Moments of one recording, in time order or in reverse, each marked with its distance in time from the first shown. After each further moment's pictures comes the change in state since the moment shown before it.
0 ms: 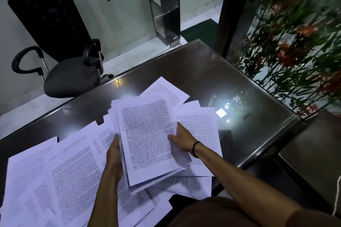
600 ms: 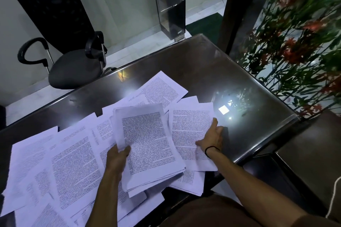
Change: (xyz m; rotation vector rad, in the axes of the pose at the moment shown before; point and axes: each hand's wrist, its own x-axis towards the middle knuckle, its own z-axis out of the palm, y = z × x) left_hand -0.001 -0.054 -0.010 0.319 0.082 0.039; right_hand -0.023 0.085 -0.052 -0.290 0.510 0.379
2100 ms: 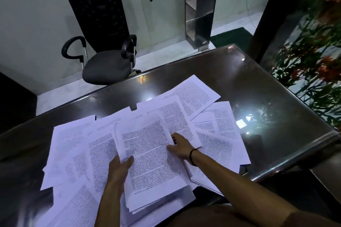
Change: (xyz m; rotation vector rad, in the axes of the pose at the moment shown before) left_hand -0.008 -0.052 -0.121 -0.218 0.087 0.003; right_hand -0.110 -0.132 0.111 0.193 -0.701 -0.377
